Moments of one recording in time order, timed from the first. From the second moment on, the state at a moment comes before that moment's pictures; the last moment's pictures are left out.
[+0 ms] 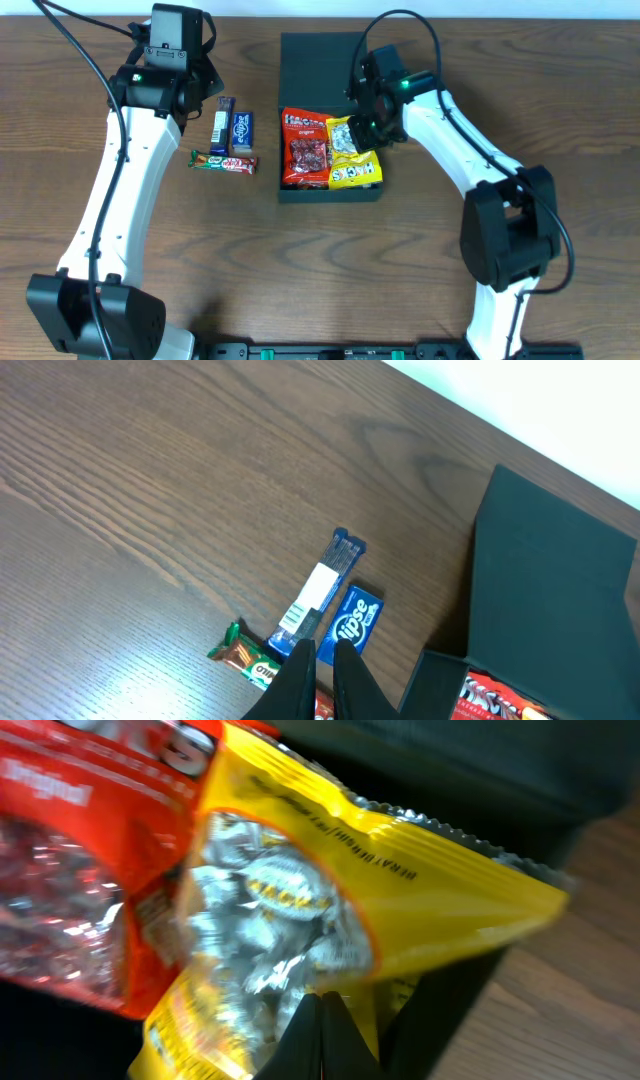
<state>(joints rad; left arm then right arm) -0.14 1.67 1.64 -0.90 -0.25 -0.59 0.38 2.08 1.65 -0.90 -0.15 0.03</state>
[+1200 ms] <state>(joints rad) -0.14 1.67 1.64 -0.90 -0.25 -0.59 0.42 2.13 1.85 -1.26 -0.07 0.25</state>
